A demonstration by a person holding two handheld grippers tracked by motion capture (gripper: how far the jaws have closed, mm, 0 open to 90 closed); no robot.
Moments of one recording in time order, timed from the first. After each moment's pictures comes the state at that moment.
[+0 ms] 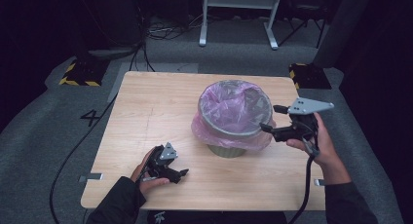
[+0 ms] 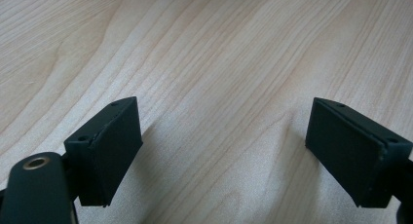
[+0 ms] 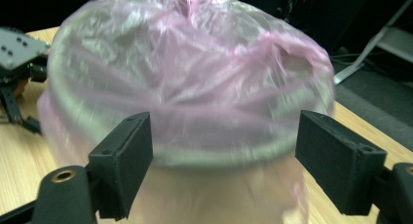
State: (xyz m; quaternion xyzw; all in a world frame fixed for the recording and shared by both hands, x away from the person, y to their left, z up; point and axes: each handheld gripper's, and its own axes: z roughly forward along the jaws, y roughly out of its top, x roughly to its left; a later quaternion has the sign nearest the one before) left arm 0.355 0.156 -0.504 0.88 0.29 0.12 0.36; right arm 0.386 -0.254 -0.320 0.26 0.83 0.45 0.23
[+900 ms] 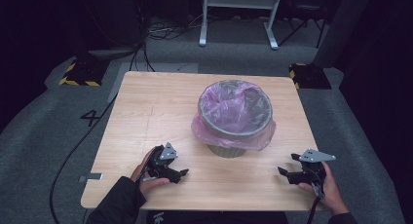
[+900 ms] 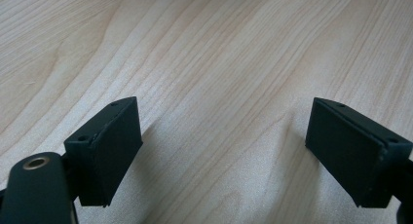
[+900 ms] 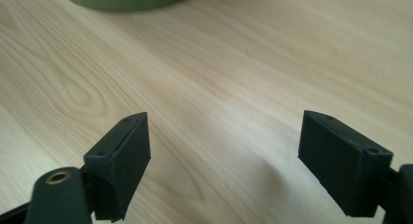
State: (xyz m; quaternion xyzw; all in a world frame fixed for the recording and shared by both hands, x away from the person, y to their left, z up) left arm 0.355 0.156 -0.504 0.88 0.29 0.12 0.36; right arm 0.341 -0.341 -0.490 0.37 0.83 0.37 0.19
